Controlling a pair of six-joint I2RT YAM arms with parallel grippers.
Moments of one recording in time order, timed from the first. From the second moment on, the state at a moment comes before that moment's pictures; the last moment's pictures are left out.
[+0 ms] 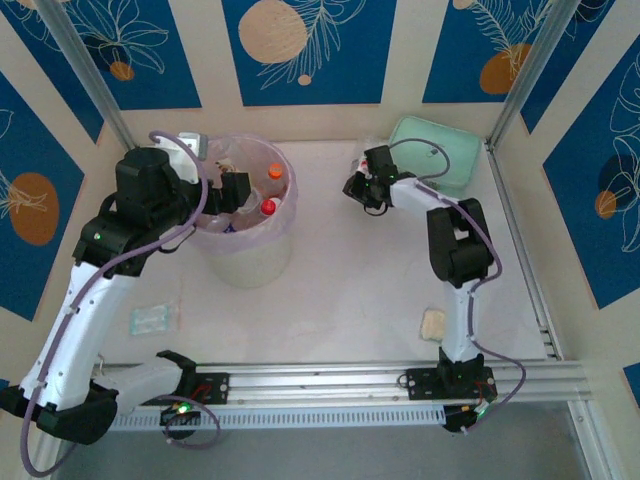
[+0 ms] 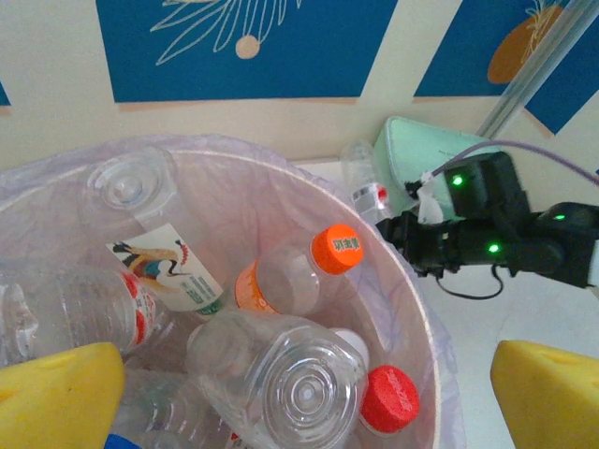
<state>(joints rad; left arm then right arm) -0.40 1.09 1.50 -0.81 0.07 -0.23 0.32 2.07 1.51 -0.31 -0.17 0.73</state>
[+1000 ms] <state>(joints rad) -0.56 1.33 1.68 -0.70 0.27 -0.35 0.55 0.89 0.75 -0.15 -0.43 0.16</state>
